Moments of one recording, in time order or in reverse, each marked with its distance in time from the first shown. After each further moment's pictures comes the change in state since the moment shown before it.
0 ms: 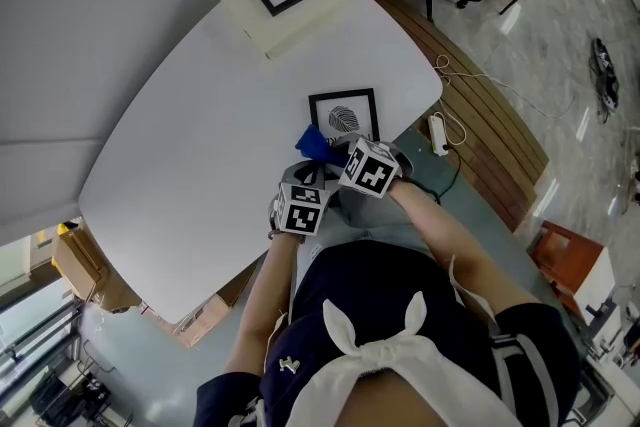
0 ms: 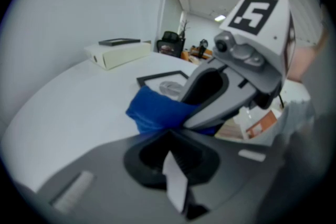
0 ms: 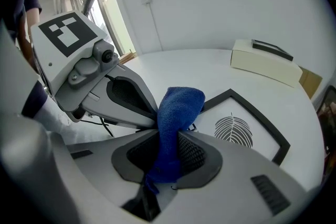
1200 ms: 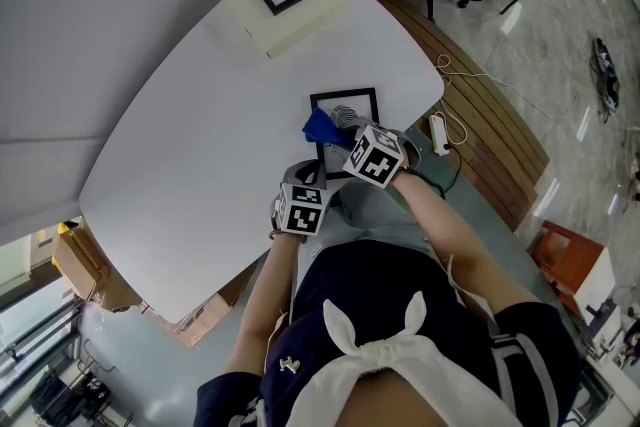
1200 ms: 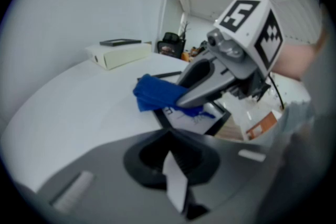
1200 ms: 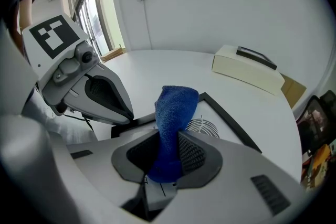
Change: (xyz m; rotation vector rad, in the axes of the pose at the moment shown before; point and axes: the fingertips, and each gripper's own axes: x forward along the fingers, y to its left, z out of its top) left arm -0.001 0.001 0.000 -0.007 -0.014 0.001; right arm -0.011 -0.043 0.000 -0.020 0.015 -0.151
